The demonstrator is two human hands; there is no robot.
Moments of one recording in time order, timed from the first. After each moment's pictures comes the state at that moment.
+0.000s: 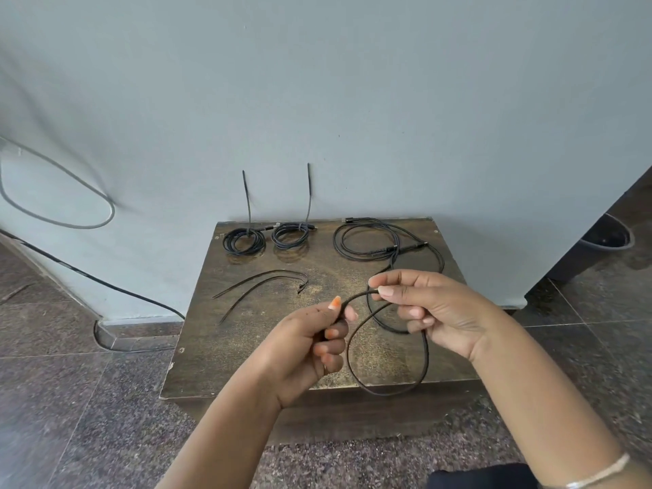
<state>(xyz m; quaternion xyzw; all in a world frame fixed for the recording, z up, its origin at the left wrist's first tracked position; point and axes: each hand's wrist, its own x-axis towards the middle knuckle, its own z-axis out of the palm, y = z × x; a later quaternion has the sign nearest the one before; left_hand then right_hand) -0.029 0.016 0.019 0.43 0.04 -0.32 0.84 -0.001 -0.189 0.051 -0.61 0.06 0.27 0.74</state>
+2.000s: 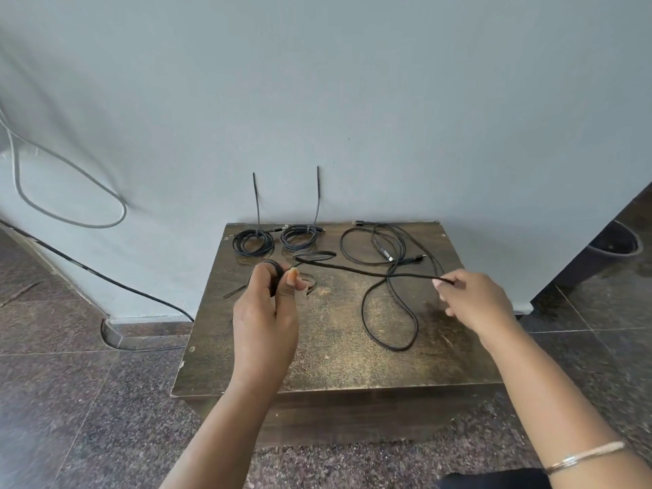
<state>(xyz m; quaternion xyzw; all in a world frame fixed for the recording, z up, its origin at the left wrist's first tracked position) -0.027 0.041 0.022 0.83 0.03 0.24 0.51 0.022 -0.224 0.012 -0.93 0.18 0.00 0.33</state>
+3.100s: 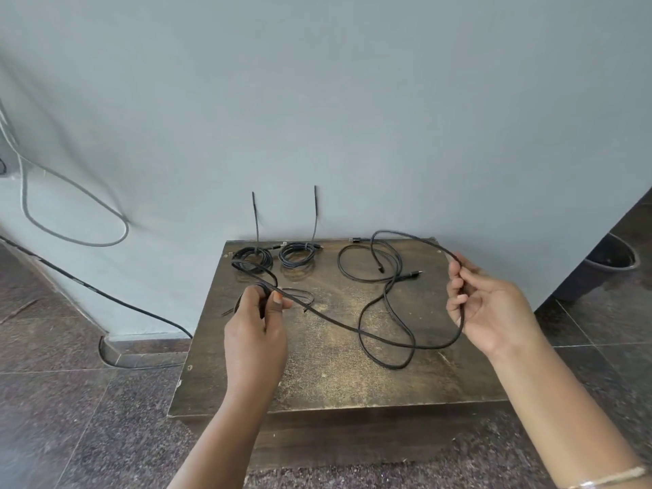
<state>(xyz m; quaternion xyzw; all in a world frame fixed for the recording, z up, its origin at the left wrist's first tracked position) -0.020 0.044 0.015 0.84 0.12 0.22 0.49 0.020 -0.234 0.038 -0.37 0.18 0.03 0.91</state>
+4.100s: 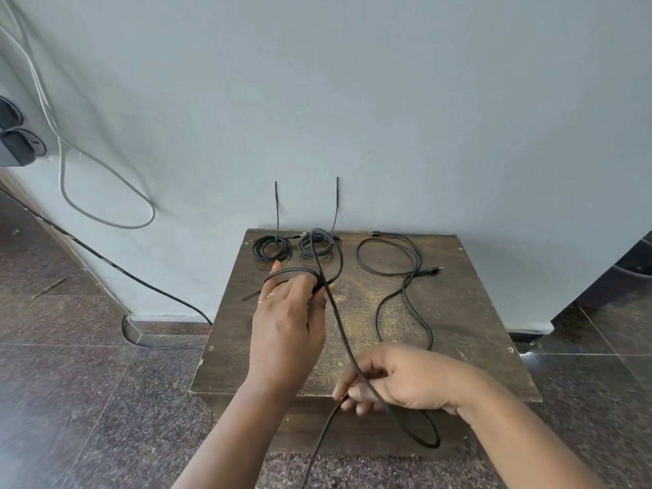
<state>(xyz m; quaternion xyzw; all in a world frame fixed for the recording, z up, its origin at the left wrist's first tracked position) -0.028 0.045 0.021 0.89 -0.07 0.33 0.30 -0.032 -0.134 0.039 -0.79 -0.17 0.41 0.41</state>
